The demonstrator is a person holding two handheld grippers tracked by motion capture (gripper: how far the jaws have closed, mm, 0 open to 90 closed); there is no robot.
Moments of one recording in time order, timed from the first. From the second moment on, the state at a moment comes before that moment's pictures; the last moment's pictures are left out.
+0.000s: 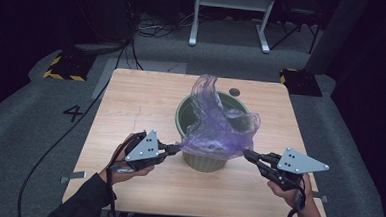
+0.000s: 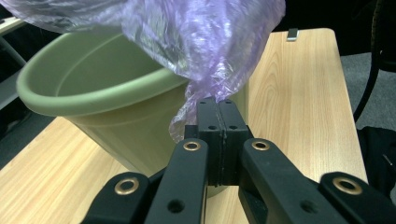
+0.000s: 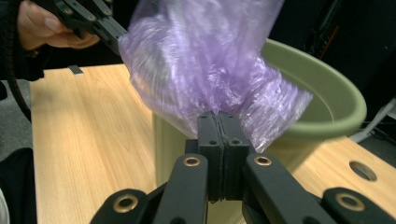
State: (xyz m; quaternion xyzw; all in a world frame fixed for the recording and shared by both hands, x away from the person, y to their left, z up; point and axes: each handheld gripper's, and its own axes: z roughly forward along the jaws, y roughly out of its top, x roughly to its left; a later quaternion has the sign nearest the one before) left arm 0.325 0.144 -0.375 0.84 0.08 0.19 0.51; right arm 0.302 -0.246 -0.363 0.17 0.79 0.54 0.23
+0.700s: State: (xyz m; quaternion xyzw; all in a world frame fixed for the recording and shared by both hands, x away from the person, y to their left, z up) left arm 0.319 0.130 -0.384 0.85 0.06 0.20 0.49; right arm 0.287 -0.244 -0.322 0.17 0.75 0.57 0.29
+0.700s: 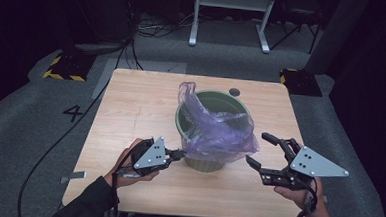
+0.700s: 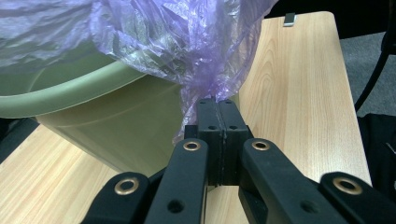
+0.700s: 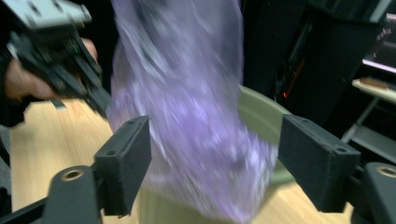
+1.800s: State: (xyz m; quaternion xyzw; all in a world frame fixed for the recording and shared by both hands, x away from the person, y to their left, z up) left arm 0.306 0.110 -0.399 0.85 0.04 0.17 0.49; right arm 0.299 -0.213 -0.342 0.21 0.77 0.55 0.27
